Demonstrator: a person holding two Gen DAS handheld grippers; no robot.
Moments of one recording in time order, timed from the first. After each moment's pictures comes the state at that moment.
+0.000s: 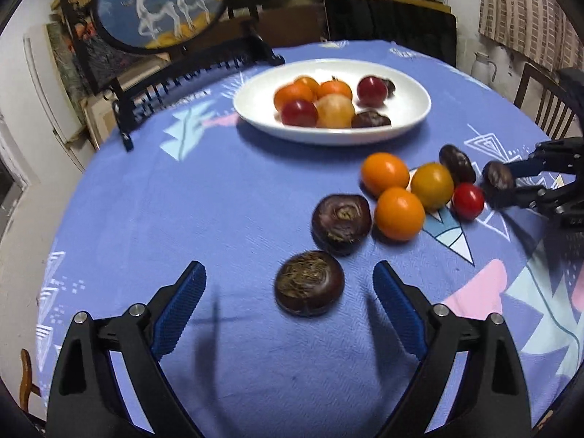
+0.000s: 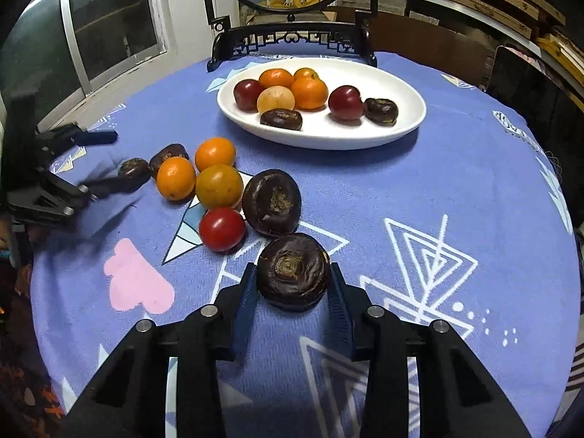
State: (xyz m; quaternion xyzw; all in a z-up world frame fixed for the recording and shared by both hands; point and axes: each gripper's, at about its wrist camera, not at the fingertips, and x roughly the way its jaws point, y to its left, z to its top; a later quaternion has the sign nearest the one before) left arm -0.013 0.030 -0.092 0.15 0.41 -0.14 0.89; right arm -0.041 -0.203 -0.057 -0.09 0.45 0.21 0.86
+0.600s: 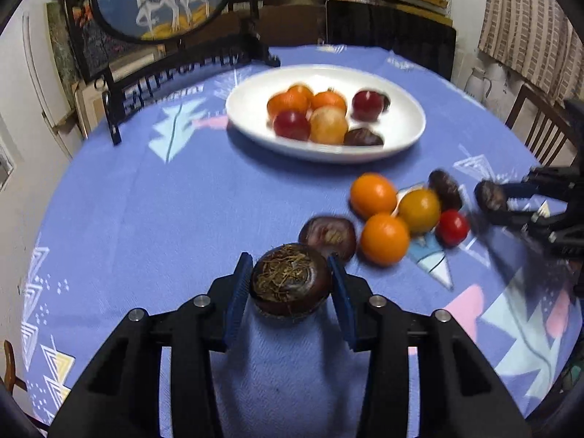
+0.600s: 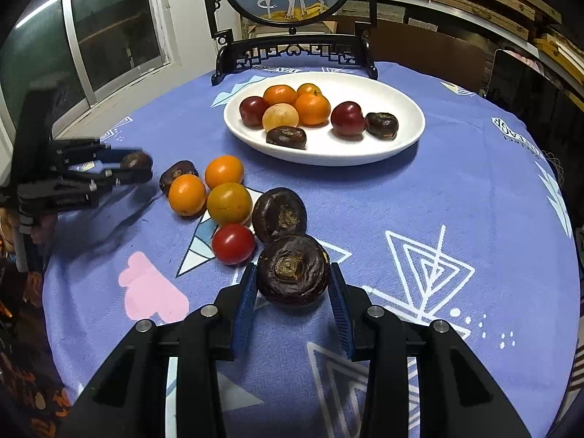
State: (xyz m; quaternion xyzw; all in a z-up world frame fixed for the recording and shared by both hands) left arm -0.004 0.026 -0.073 0.11 0.41 -0.16 0.89; right arm -0.043 -0.202 -0.047 -0.08 0.43 0.22 0.87
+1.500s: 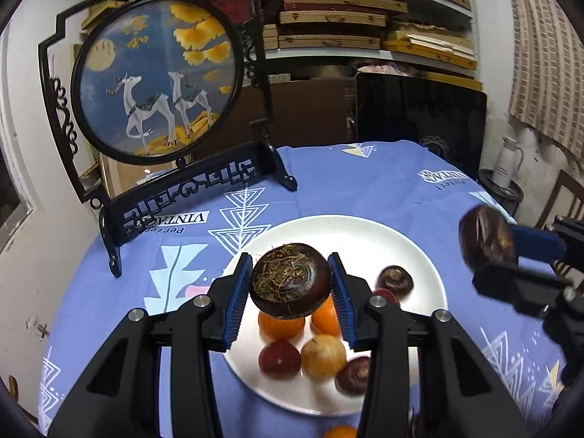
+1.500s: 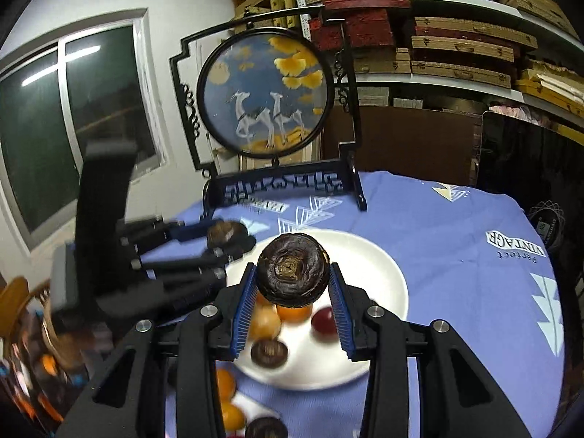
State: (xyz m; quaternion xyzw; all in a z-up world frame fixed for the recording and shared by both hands) left arm 0.128 -0.052 0.008 0.08 0.30 -0.09 0.95; right arm 0.071 -0.197 0.065 0.01 0.28 0.22 0.93
